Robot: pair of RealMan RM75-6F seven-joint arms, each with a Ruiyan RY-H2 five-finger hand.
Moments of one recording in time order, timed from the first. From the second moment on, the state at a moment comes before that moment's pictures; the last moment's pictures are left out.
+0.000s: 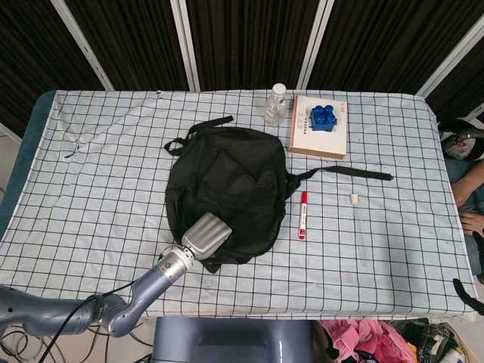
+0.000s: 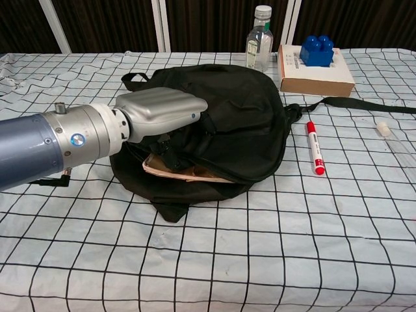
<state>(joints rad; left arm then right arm) -0.90 -1.64 -0.12 -1.59 1.15 0.92 0.55 -0.07 -1.10 0.08 -1.48 -1.50 1.63 0.00</state>
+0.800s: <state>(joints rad) -0.98 -1.58 -0.30 -1.46 1.06 0.91 0.46 0.21 -0.92 -0.02 -1.77 -1.82 1.29 0.08</state>
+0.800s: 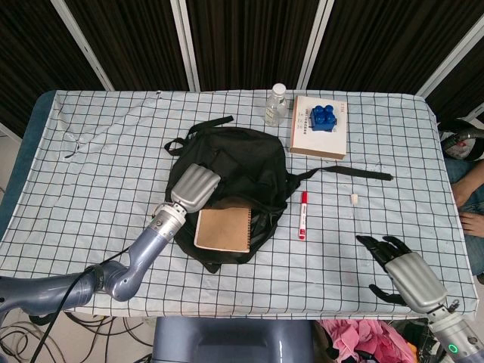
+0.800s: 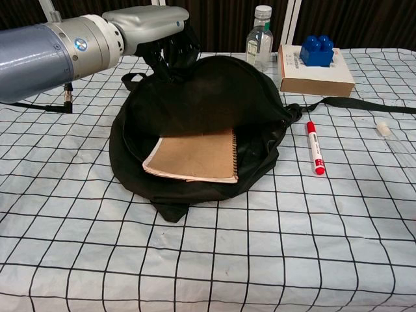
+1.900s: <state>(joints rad) -1.09 -1.62 -0.40 -1.31 0.87 0.91 0.43 0.68 -1.29 0.19 -1.77 -1.67 0.90 -0.17</state>
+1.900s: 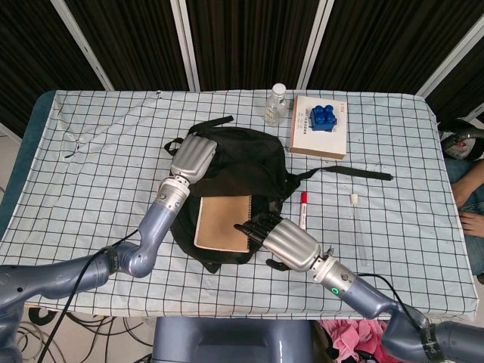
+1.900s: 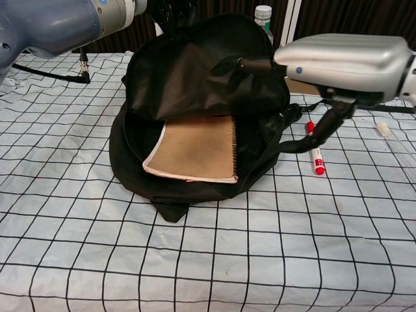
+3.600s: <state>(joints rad) -1.09 -1.53 -0.35 -1.43 0.82 0.93 0.45 0.93 -1.71 0.08 -1.17 -1.71 0.88 -0.38</state>
